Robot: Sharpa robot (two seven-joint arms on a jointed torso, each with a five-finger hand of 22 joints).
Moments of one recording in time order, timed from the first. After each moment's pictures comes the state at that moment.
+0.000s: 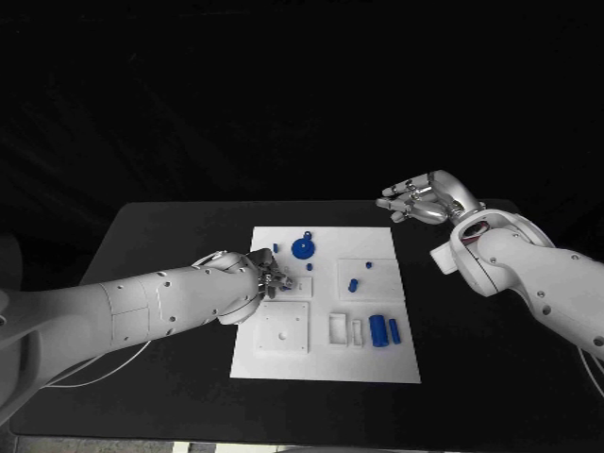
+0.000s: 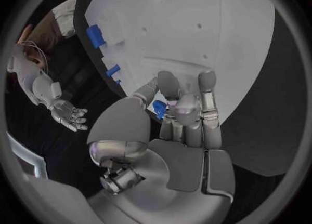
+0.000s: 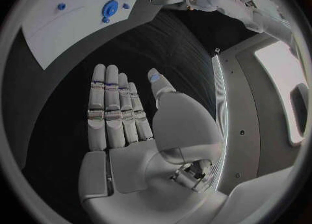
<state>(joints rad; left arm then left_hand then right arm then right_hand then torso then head) 1.16 -0.53 -0.23 1.15 -0.99 -0.31 -0.44 1.02 0.03 0.43 -0.12 0.13 1.21 0.06 0.07 1.01 1.49 -0.09 0.79 0.30 1.41 -0.15 1.29 0.70 0.02 1.28 -0.17 0.52 1.31 0.94 -0.71 0.39 1.34 -1.11 -0.39 0.01 1.24 -0.03 0.05 -0.07 0.24 1.06 0.13 0.06 0.07 1.28 0.07 0.09 0.06 1.39 0.04 0.07 0.17 0.09 1.29 0.03 0.11 0.08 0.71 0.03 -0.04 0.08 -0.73</state>
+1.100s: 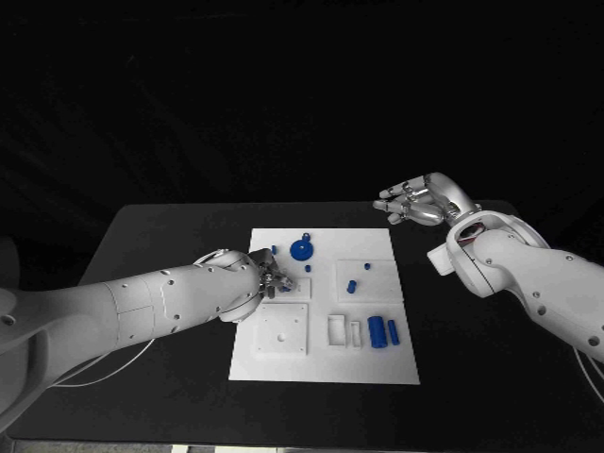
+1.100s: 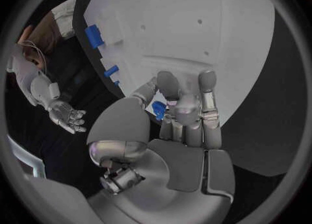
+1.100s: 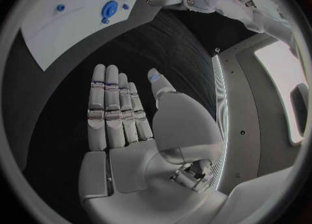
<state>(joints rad) 1.16 -0.50 -0.23 1.11 -0.99 -0.27 -0.44 1.02 0.03 0.43 -0.12 0.12 1.21 0.06 0.08 1.01 1.49 -0.08 0.79 0.30 1.41 -0.15 1.29 0.69 0.02 1.27 -0.17 0.52 1.31 0.93 -0.71 0.39 1.34 -1.11 -0.38 0.01 1.24 -0.03 0.05 -0.07 0.24 1.06 0.13 0.06 0.07 1.28 0.07 0.09 0.06 1.38 0.04 0.07 0.17 0.09 1.29 0.03 0.11 0.08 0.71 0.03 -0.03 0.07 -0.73</state>
